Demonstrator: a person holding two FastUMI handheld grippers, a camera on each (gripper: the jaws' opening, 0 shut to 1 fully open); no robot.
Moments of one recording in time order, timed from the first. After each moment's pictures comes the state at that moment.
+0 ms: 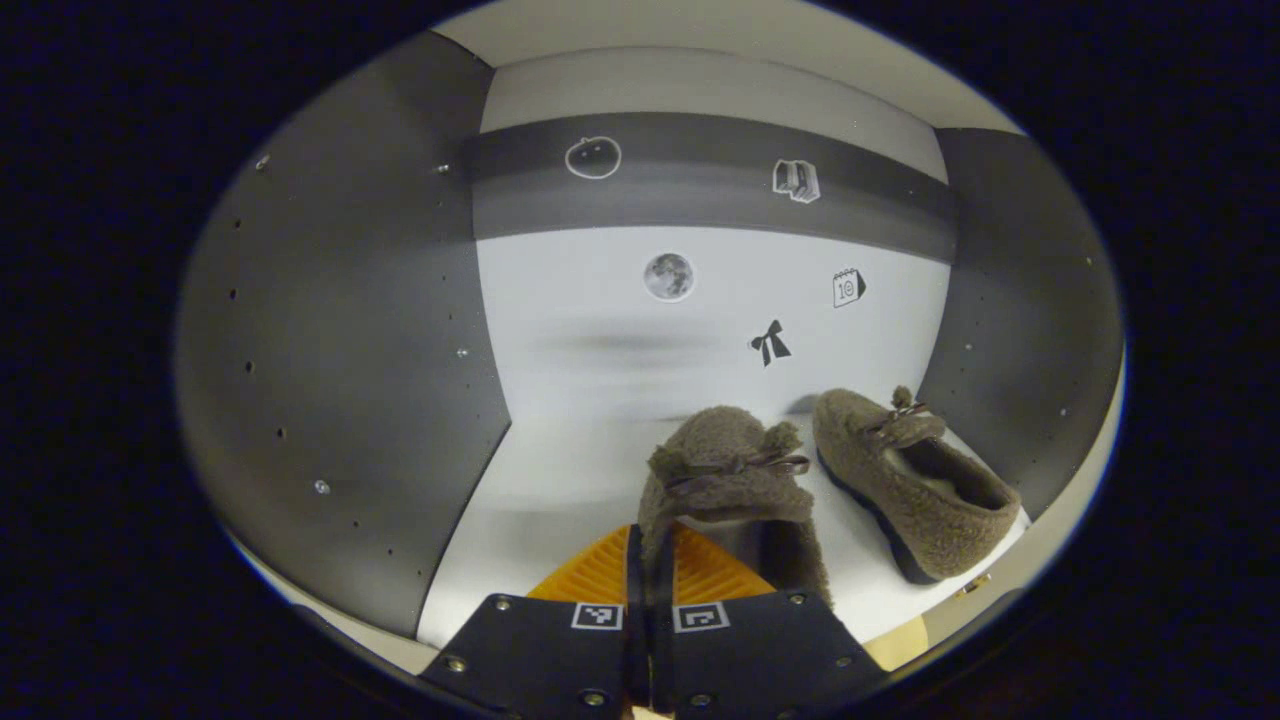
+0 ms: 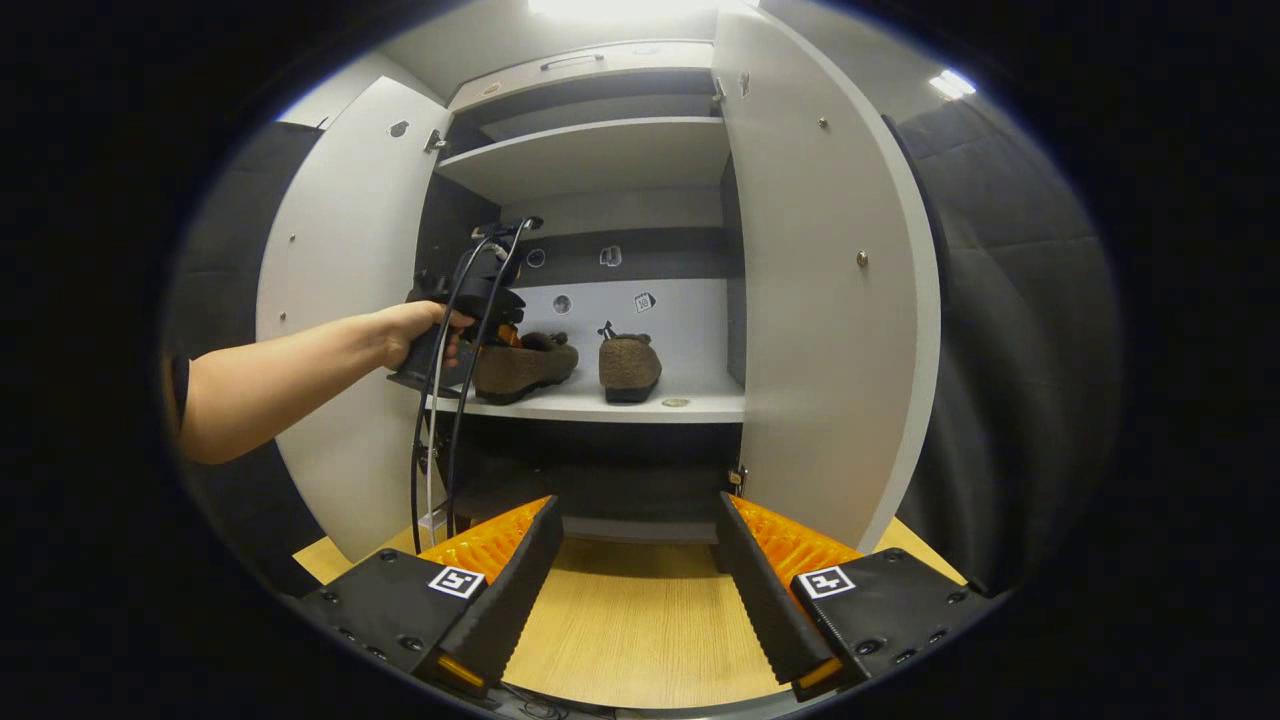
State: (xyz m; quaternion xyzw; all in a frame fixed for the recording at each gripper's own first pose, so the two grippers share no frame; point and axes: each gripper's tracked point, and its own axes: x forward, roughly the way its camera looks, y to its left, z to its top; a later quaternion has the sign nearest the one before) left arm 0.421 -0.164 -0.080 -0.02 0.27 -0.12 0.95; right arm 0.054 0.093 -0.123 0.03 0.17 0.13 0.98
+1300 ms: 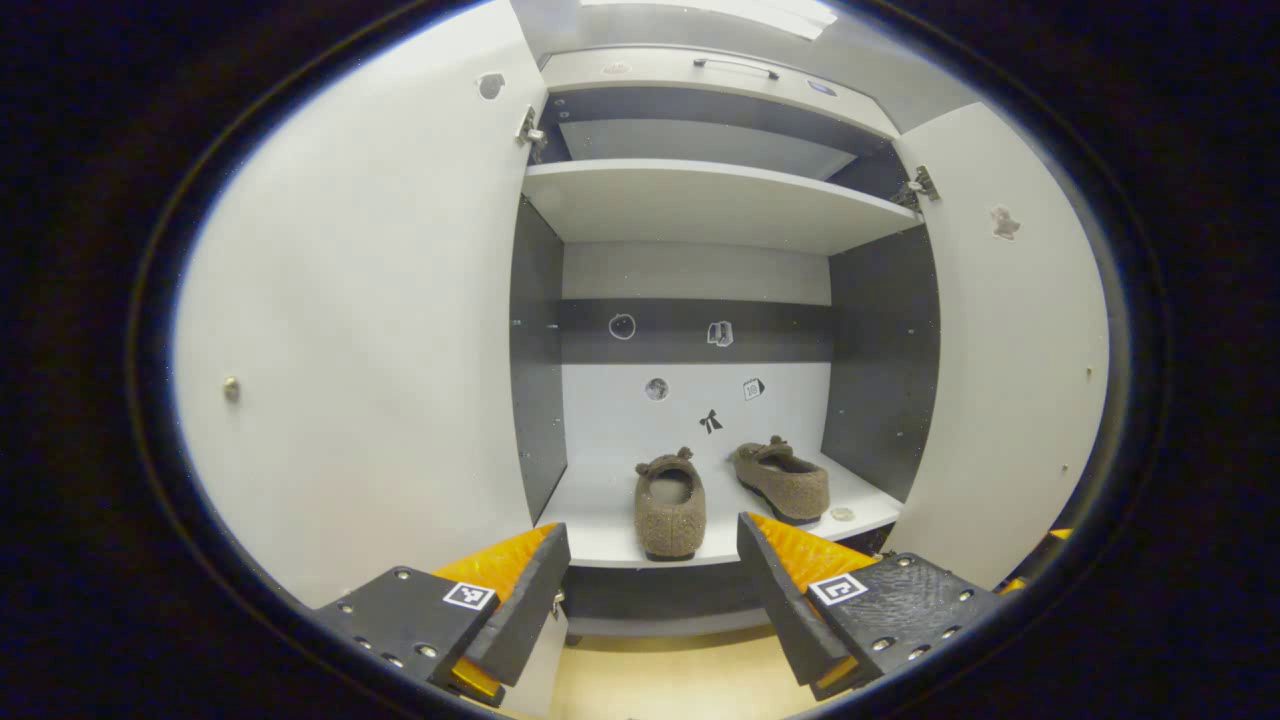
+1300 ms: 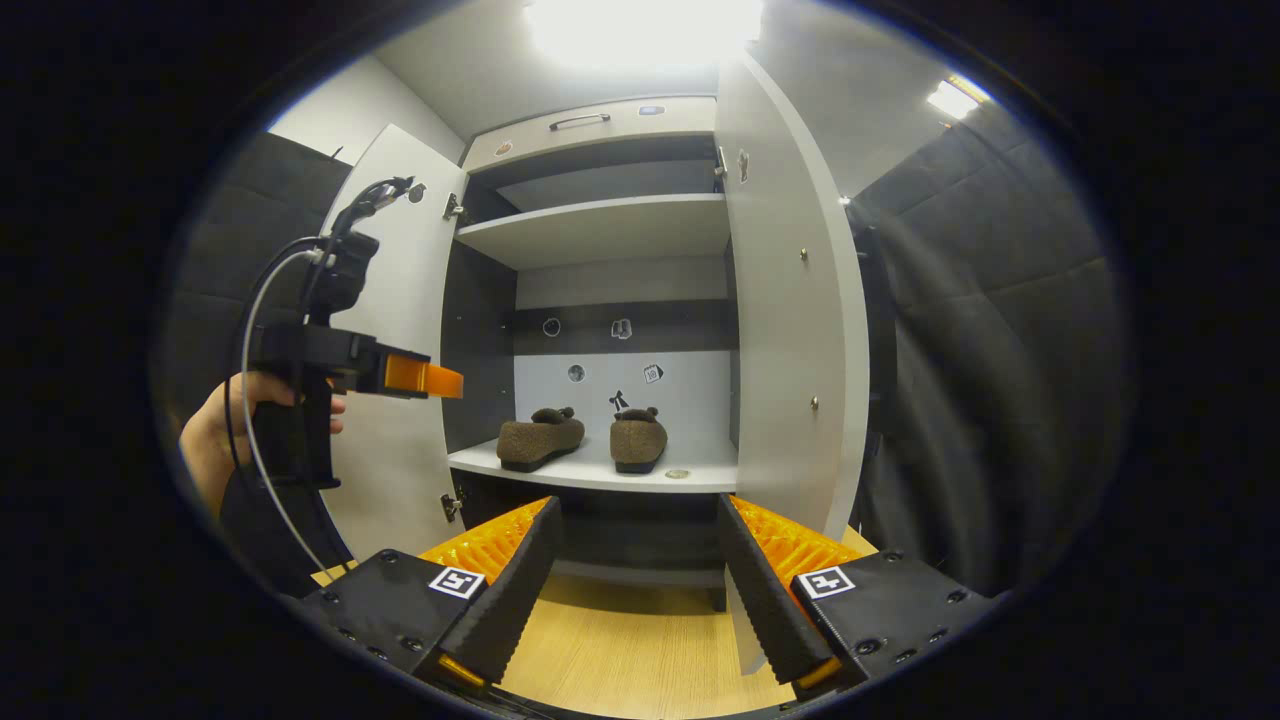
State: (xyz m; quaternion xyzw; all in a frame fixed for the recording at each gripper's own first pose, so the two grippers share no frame) left arm 0.171 -0.102 0.052 -0.04 0.09 -0.12 0.99; right arm 0.040 0.077 -0.034 0.04 0.08 0.15 0.98
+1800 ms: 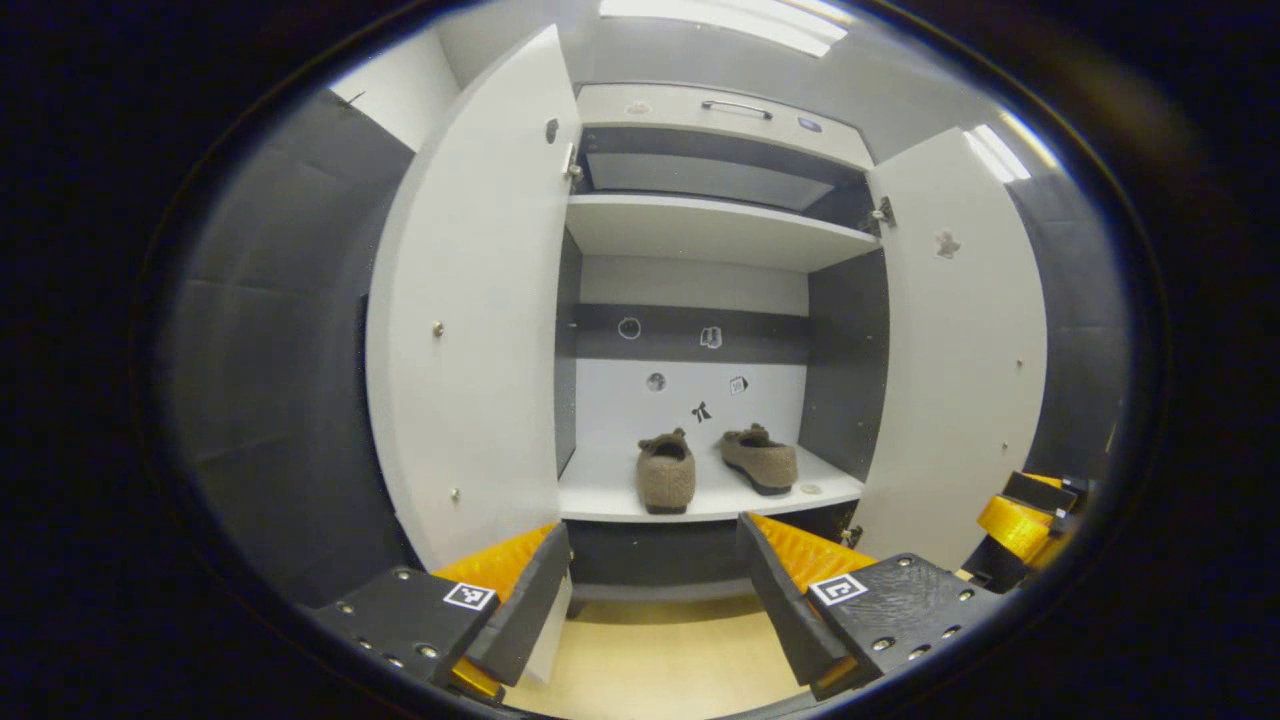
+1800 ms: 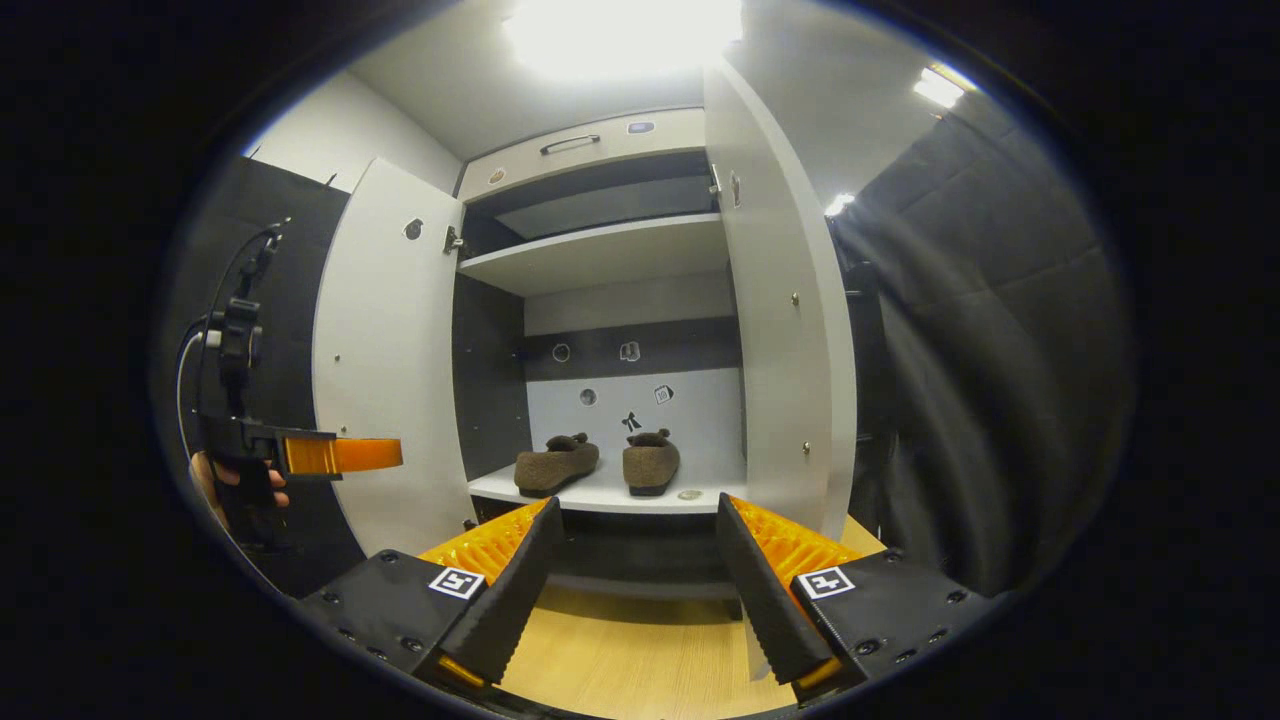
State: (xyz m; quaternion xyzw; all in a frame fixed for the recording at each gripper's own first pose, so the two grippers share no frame) left arm 0.071 -0.058 0.042 -0.07 0.09 -0.12 0.99; right arm 0.036 0.070 -0.006 0.07 0.08 0.17 0.98
